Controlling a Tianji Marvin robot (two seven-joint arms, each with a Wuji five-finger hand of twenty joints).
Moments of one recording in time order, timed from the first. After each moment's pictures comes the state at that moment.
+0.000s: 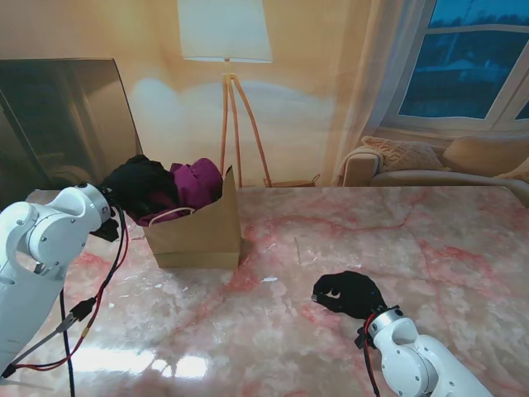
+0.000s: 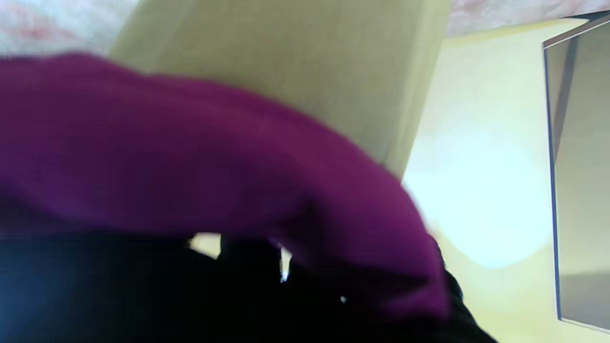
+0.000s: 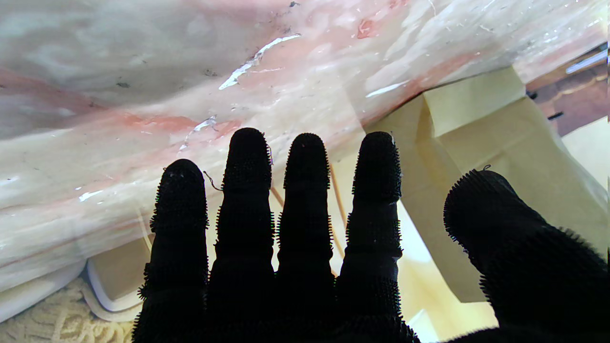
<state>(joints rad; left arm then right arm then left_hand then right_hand) 1.24 -1.01 -1.38 -1.63 0.80 -0.21 -0.43 -1.61 -1.10 1.23 -1.42 -0.76 -0.21 -0.20 0.56 -0.63 0.93 -0.16 0.71 -0.23 0.55 0.40 0.52 -0.02 0.19 0.42 0.21 0.03 0.30 0.55 -0.07 0.04 0.19 0.61 0.16 -0.45 1.01 -0.20 0.80 -0.25 0.69 0.44 0.97 -0.07 0.49 0.32 0.93 0.03 0.39 0.53 0.47 0.14 1.01 0.57</state>
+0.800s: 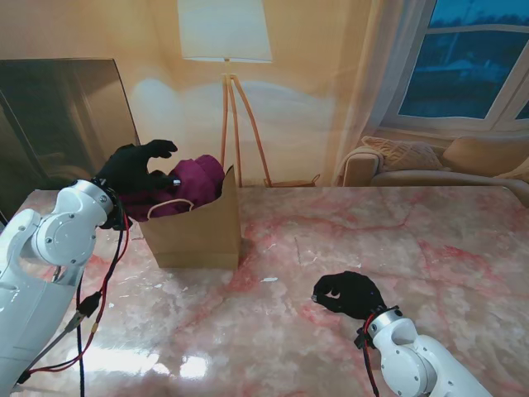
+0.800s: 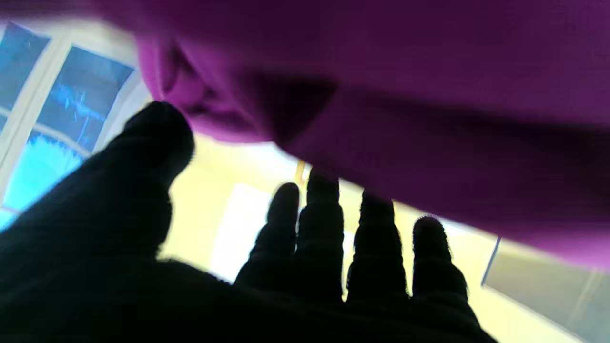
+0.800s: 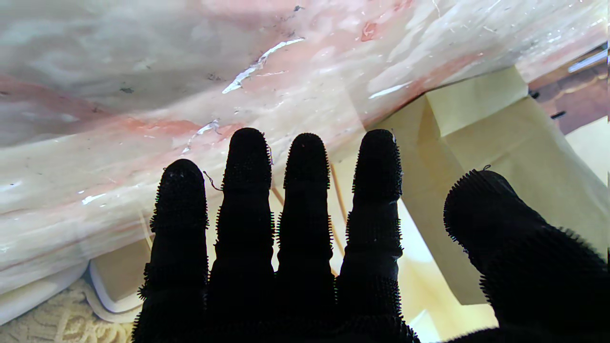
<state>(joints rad) 1.27 -1.07 -1.40 -1.66 0.63 -0.01 -0.28 -1.61 -1.10 1.22 -1.41 -0.76 -0.21 -0.21 0.44 -0.55 0.78 -0.16 0.27 0.16 0.32 0.44 0.60 0.04 0.15 0.32 0.35 0.09 0.22 0.42 -0.05 0.09 0.41 0.59 0.16 -0.45 1.01 -0.20 0.82 -0.25 0.69 0.44 0.97 -0.07 0.49 0.32 0.93 0.03 0.39 0.53 0.47 0.14 1.01 0.57</state>
